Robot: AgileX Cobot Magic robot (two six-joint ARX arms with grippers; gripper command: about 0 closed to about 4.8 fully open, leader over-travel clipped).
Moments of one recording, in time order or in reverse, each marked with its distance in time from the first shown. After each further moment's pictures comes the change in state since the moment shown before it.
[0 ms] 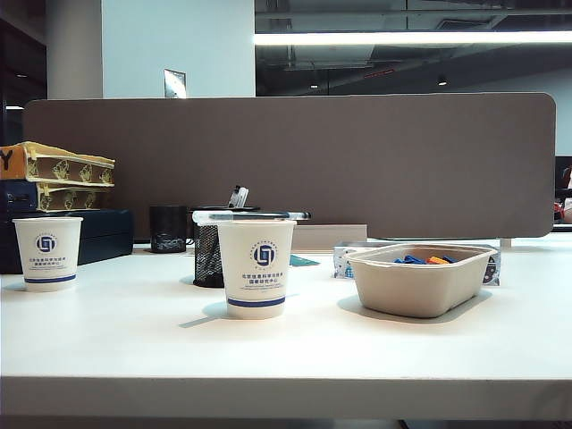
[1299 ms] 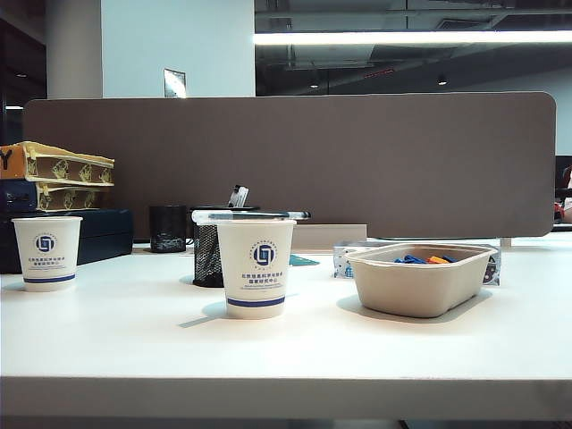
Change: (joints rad) left arm 0.000 0.000 0.093 0.098 0.195 -0.222; right arm 0.000 0.000 0.048 0.145 -0.094 0.277
